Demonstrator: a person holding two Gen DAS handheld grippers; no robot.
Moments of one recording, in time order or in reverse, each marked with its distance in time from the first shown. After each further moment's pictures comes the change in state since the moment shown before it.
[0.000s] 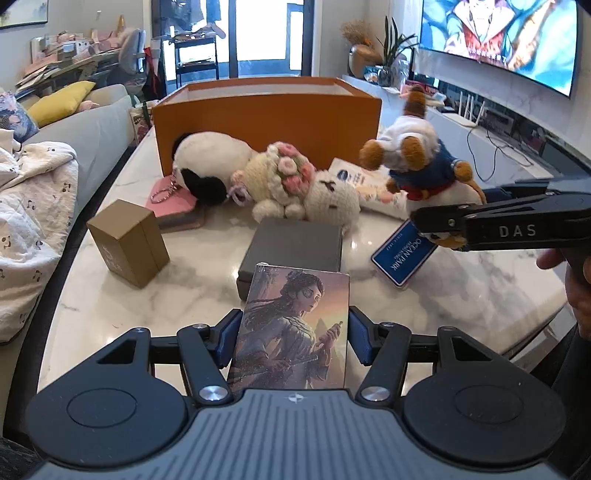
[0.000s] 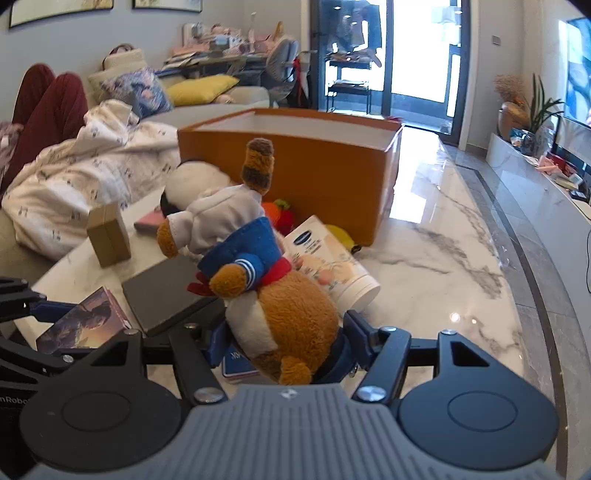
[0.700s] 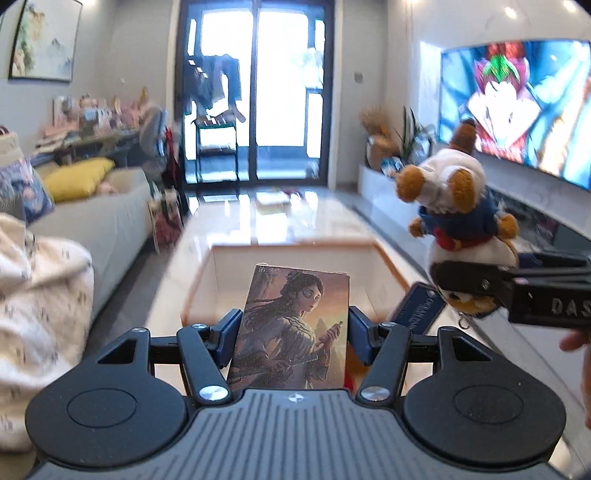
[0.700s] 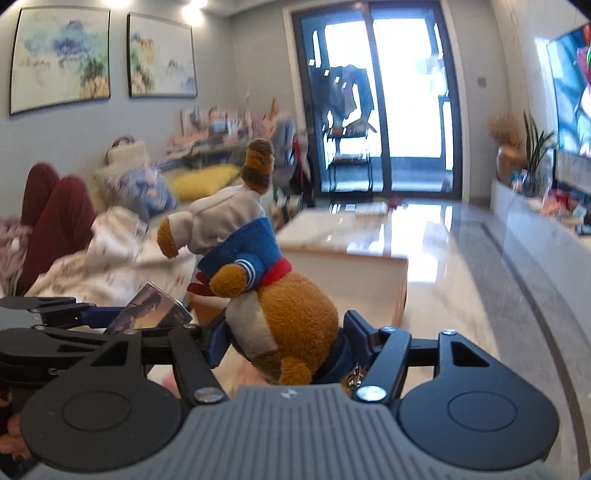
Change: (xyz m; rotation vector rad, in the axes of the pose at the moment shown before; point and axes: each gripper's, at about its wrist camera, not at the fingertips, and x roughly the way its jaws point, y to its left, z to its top) left arm 0.004 0.043 0.182 -0.039 -0.293 0.061; right arm -0.019 -0.008 0.152 0.073 -0.274 0.037
